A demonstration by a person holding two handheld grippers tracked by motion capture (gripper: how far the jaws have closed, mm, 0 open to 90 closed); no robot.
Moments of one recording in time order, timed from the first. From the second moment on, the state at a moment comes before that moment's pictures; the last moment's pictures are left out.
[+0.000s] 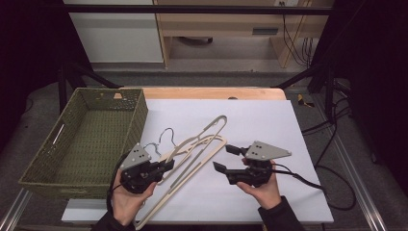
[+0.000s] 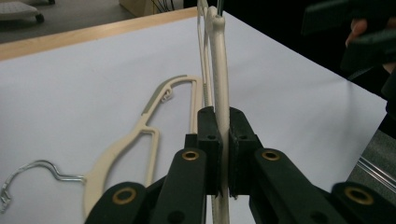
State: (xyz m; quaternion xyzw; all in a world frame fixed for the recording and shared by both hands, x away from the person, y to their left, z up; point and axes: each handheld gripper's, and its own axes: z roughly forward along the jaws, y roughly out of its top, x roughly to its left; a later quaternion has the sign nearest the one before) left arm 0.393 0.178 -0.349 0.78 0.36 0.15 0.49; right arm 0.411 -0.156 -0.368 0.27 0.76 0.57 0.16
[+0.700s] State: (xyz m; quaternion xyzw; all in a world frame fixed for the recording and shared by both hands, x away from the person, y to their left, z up) left arm 0.438 0.270 -0.268 0.77 0.36 0.23 0.48; right arm 0.412 -0.222 -0.387 0.36 0.74 0.53 0.20
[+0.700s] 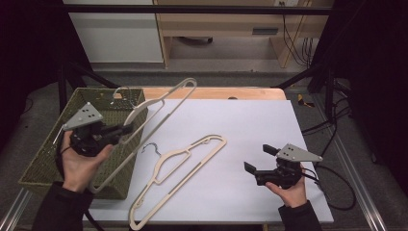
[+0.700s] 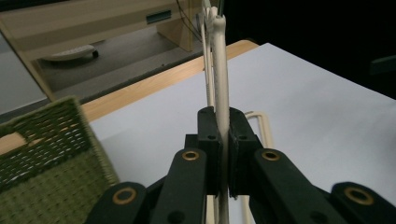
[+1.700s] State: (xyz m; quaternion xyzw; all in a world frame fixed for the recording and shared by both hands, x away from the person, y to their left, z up) left arm 0.482 0.420 -0.310 0.79 0.39 0.31 0.36; right arm 0.415 -0.225 -0.387 0.37 0.74 0.52 0.20
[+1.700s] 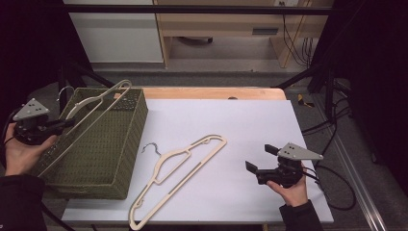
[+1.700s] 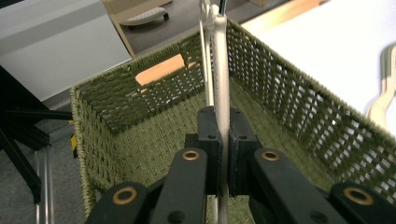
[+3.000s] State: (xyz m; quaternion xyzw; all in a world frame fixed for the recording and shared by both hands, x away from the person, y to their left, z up) left arm 0.482 0.377 -0.401 0.89 0.34 0.21 0.24; right arm 0.416 -0.219 -0.392 0.36 0.75 0.52 0.19
